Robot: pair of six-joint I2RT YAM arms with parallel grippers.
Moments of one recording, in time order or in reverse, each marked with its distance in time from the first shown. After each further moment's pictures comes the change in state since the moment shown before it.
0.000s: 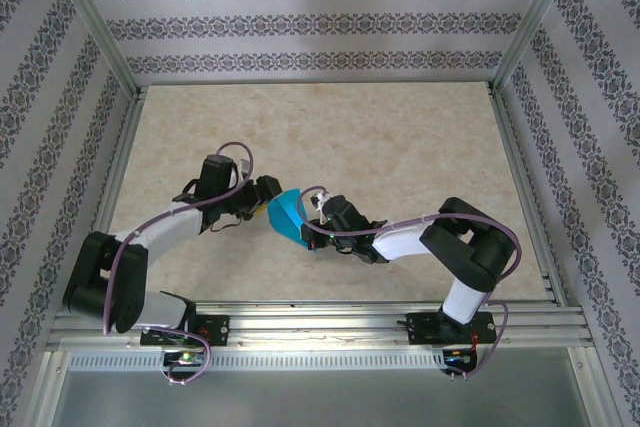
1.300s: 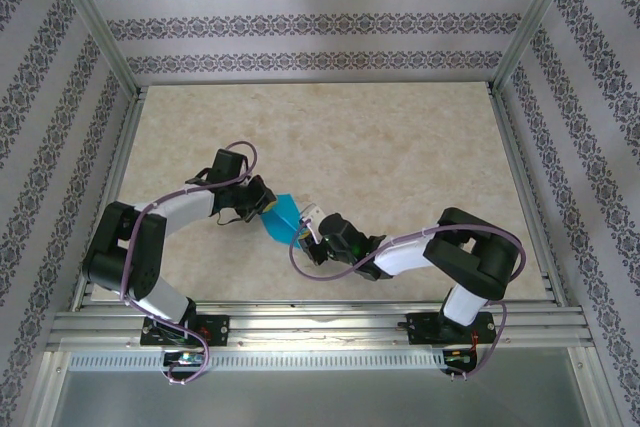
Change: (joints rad) left arm -0.002 0.169 0.107 -0.145 -0.030 -0.140; right arm 0.128 -0.040 -0.079 0.073 0.223 -0.461
